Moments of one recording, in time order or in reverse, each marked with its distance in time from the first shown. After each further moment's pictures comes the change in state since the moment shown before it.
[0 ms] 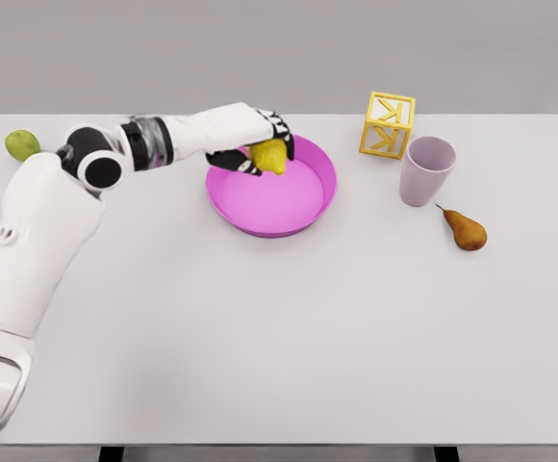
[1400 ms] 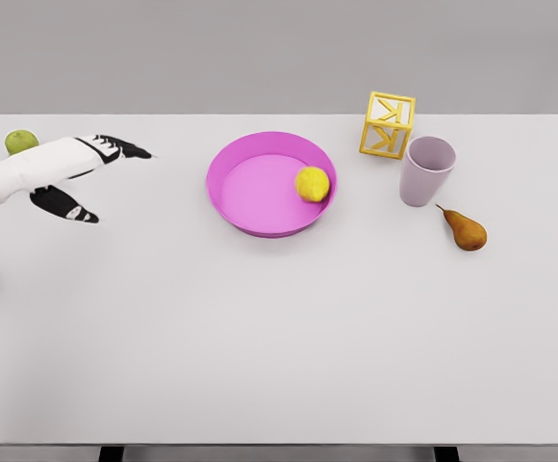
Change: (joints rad) left arm 0.285 0.520 0.119 -0.221 0.358 0.001 0.001; right arm 0.000 0.000 0.000 0.000 0.000 0.000 0.000
